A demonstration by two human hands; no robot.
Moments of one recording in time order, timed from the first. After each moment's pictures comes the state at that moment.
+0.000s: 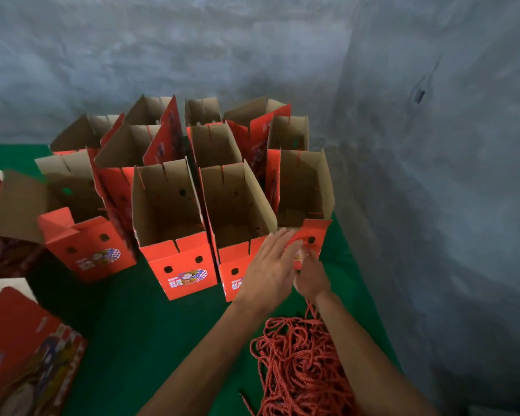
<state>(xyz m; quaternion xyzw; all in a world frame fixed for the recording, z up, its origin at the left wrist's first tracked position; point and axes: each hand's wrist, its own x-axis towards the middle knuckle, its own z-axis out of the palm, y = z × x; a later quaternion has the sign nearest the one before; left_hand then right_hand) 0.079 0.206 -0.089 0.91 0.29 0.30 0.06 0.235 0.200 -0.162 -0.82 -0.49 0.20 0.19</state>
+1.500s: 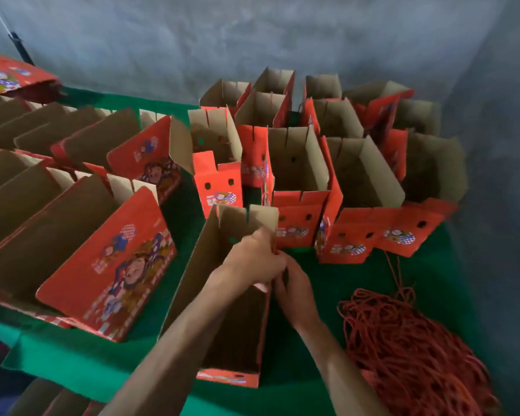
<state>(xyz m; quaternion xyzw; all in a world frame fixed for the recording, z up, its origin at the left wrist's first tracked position) -0.173 0.158 -0.035 0.66 0.63 0.13 0.38 -0.049 0.130 -0.169 -0.61 -0.60 0.30 0.42</state>
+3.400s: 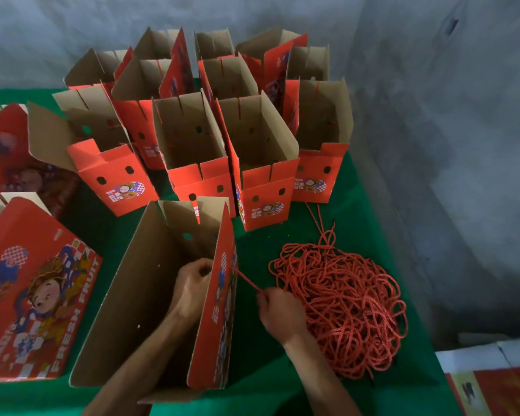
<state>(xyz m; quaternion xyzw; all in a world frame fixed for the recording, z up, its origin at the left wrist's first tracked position) -0.118 0.096 -0.099 0.56 0.60 0.22 0.53 0.048 0.028 -0.202 -0.78 -0.54 0.28 0.12</state>
